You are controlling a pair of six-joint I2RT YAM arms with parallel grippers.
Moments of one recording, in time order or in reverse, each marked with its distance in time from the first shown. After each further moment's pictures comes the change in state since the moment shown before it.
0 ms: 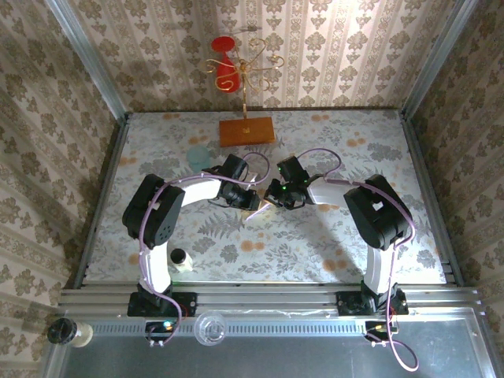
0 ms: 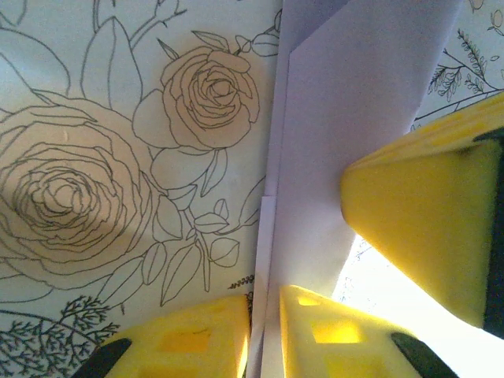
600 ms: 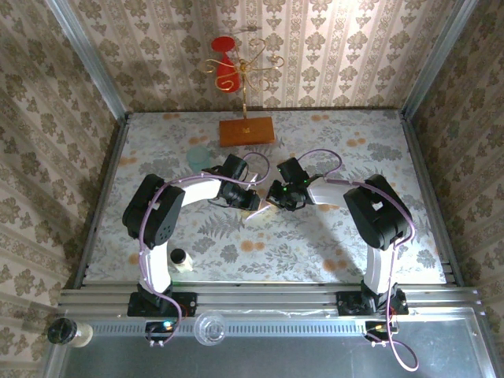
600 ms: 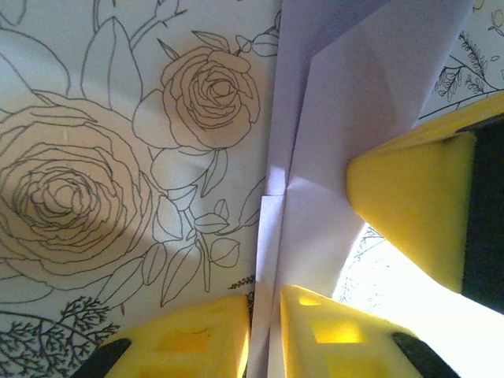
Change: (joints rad) left arm 0.000 0.001 0.000 0.000 0.000 0.000; right arm 0.000 0.002 0.000 -0.045 0.041 0.000
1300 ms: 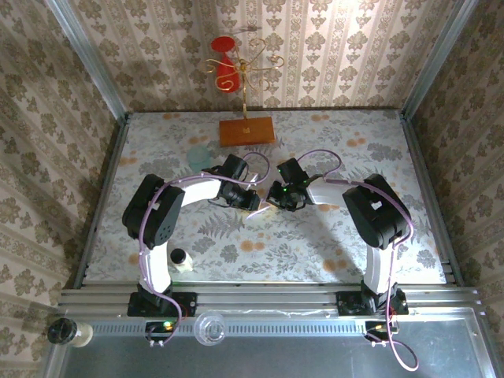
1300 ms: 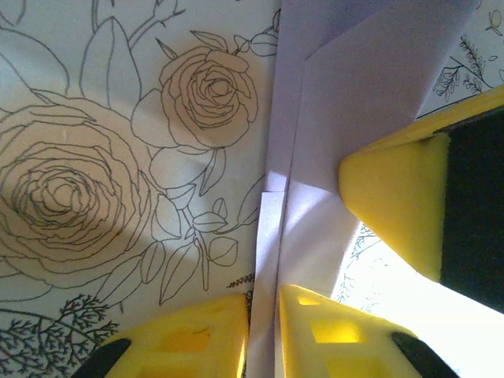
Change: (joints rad) left arm 0.000 -0.006 -0.001 0.000 0.000 -0.001; right arm -0.002 0.011 0.001 -0.002 0.004 -0.020
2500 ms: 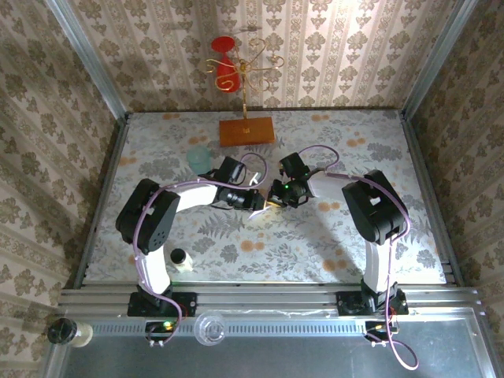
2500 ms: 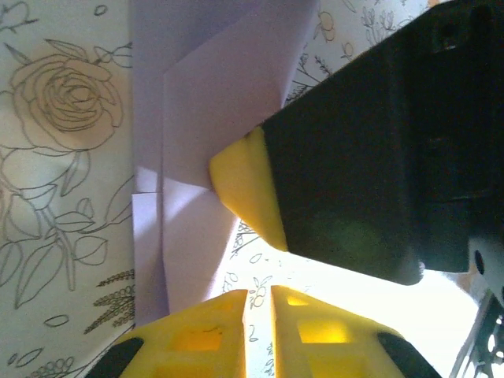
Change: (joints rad) left arm -0.004 -0.068 -0.092 0.169 0.180 -0.127; right arm -0.049 0.045 0.078 -0.104 -0.119 -0.150
